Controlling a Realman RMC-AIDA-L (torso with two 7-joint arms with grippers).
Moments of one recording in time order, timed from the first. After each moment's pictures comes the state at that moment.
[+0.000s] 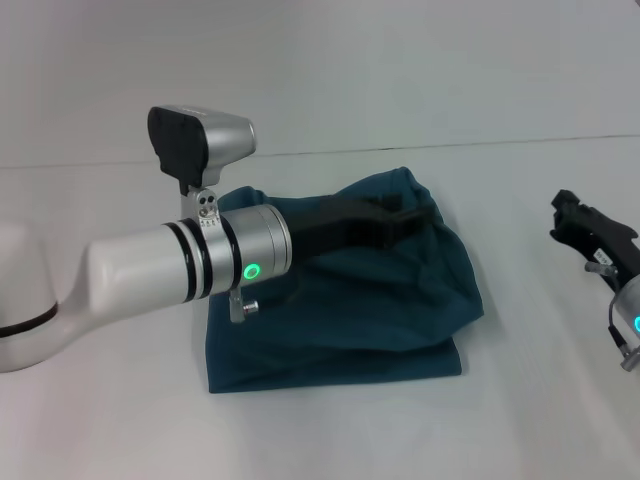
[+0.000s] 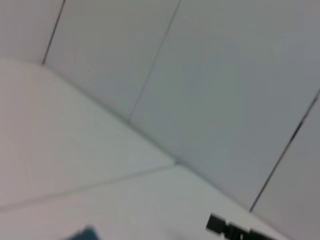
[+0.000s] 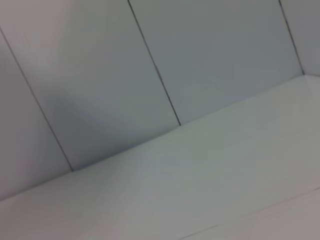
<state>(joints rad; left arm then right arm) -0.86 -2.18 1.36 0.37 1.24 0.88 -1.53 0.57 2.08 0.57 0.03 -2.02 -0.94 0.66</state>
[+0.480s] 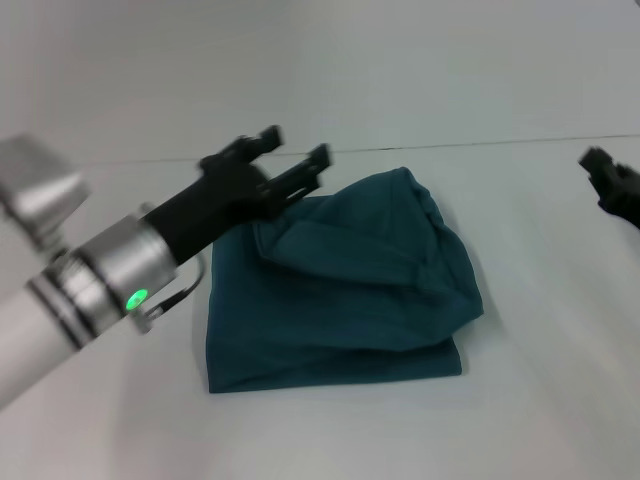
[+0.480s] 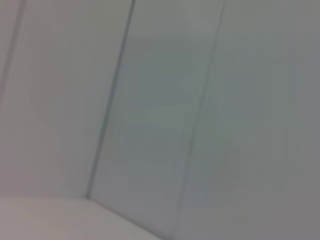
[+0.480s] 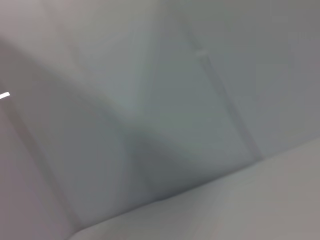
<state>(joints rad) -0.59 -2.18 1.23 0.44 0.96 1.12 -1.03 0.55 1.98 0.44 -0.11 -2.18 -1.29 1.00</state>
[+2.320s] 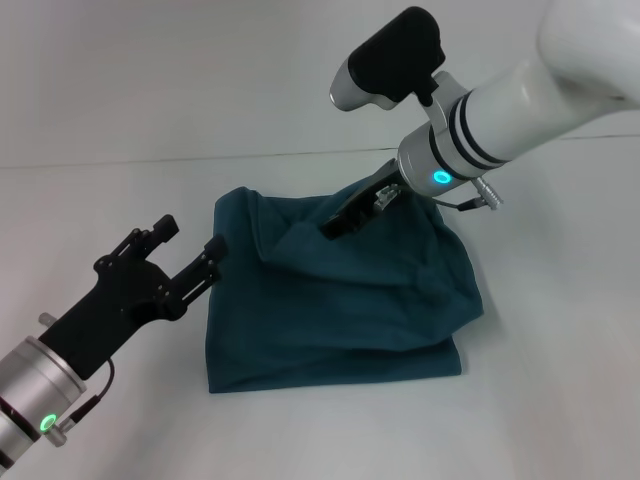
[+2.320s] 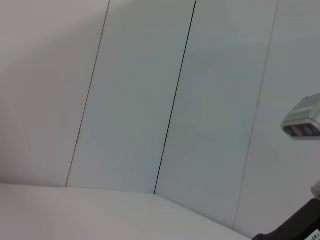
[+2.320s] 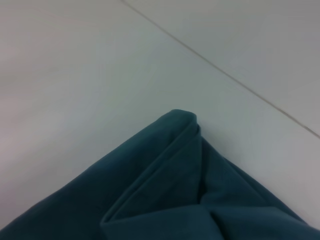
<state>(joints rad) -0.40 -2.17 1.04 0.32 1.03 1.28 -0.82 1.16 2.09 -1.00 -0.43 -2.62 -0.87 2.25</state>
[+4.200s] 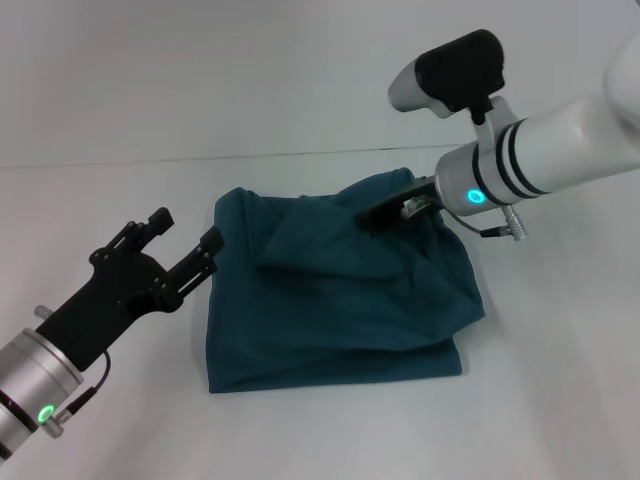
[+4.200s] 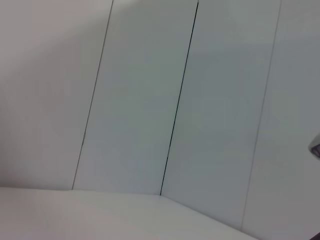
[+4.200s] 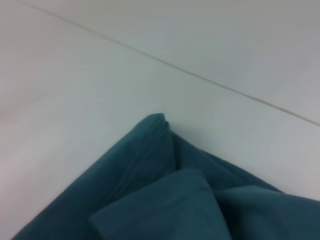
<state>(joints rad) -0.41 -2.17 1.02 0.33 1.03 1.27 -0.81 1.01 2.09 -1.00 -0.49 -2.46 -0.85 2.25</state>
